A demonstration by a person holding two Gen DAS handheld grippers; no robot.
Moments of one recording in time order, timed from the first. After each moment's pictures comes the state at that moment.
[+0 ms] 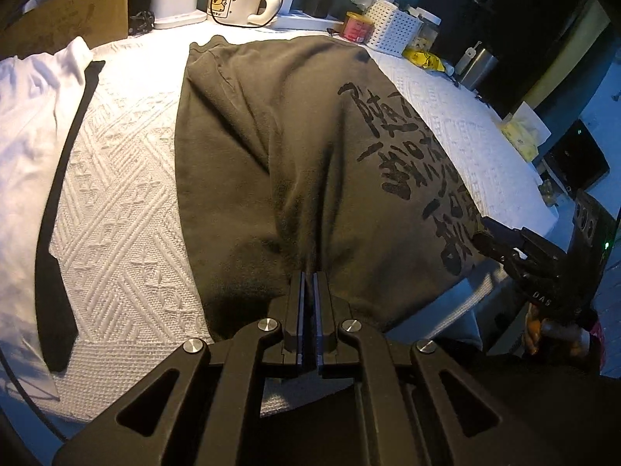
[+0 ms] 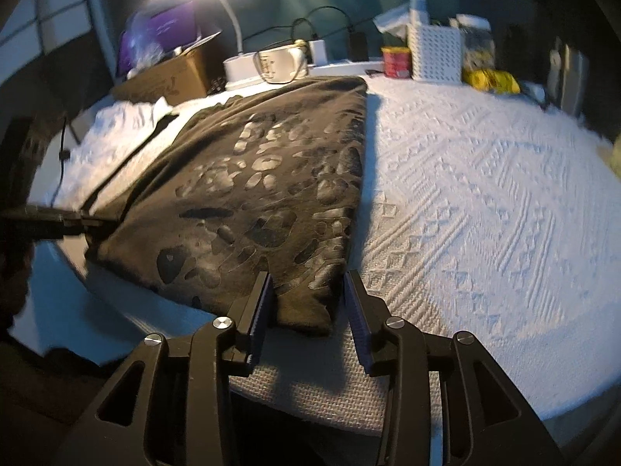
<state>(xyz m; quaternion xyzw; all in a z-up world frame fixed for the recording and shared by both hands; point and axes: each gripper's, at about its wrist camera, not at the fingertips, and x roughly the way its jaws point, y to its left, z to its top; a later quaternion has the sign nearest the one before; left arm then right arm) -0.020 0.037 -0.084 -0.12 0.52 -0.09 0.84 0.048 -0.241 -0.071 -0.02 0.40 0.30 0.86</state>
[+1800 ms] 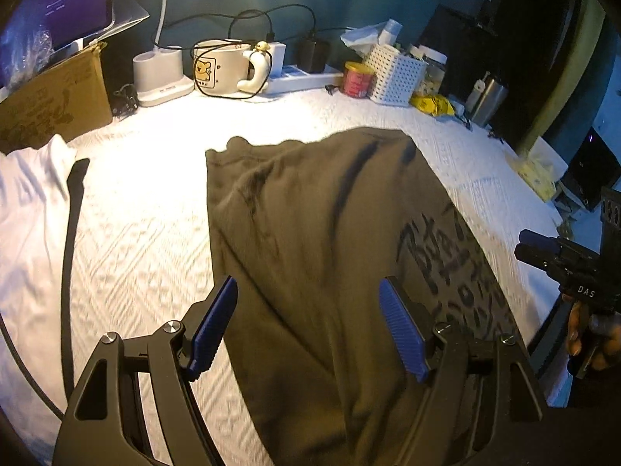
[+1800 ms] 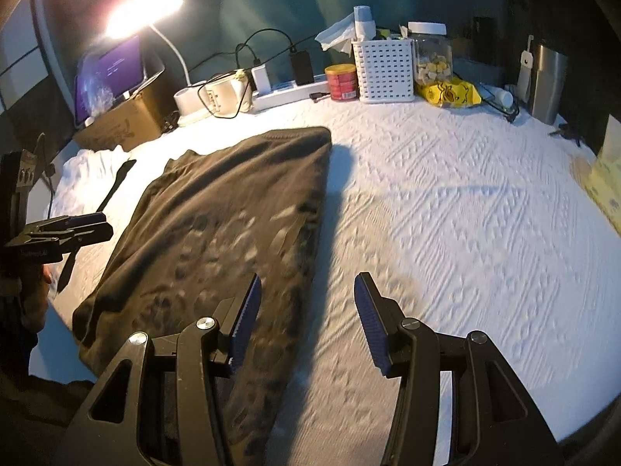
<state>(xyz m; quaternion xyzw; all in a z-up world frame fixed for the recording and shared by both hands) 0.068 0.038 -0.051 -0.08 0.46 -0.06 0.88 0.141 -0.294 -0.024 0.03 0.44 0.25 0.86</state>
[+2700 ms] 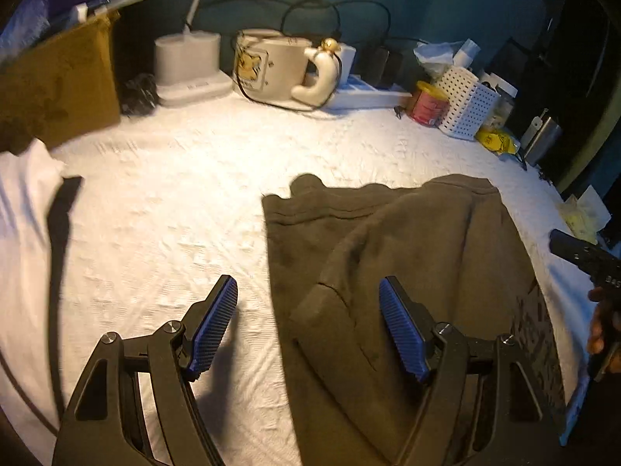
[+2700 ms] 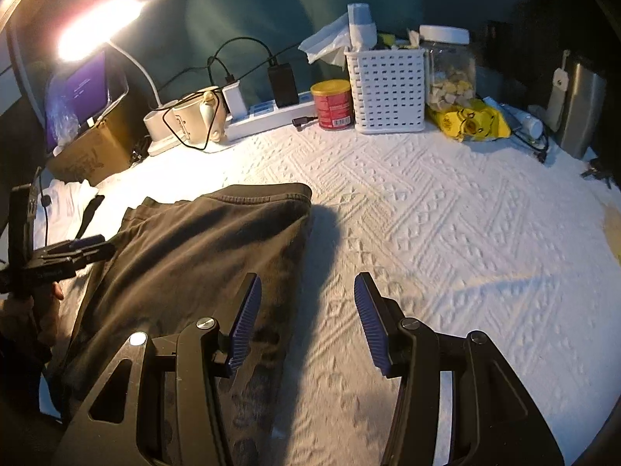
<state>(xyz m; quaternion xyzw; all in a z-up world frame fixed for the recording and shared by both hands) 0.147 0.095 -0.096 -0.11 0.45 -0.02 0.88 0.247 -0.267 -0.045 0.04 0.44 0.26 0.86</state>
